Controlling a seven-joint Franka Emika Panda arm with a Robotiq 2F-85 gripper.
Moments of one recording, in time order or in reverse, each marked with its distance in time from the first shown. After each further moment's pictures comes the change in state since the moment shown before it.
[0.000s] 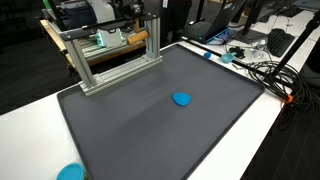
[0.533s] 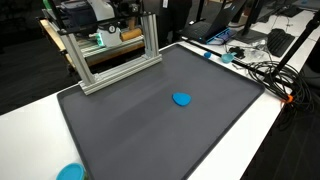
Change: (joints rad) arm 0.004 0.025 -0.001 0.007 0.017 -0.111 -0.027
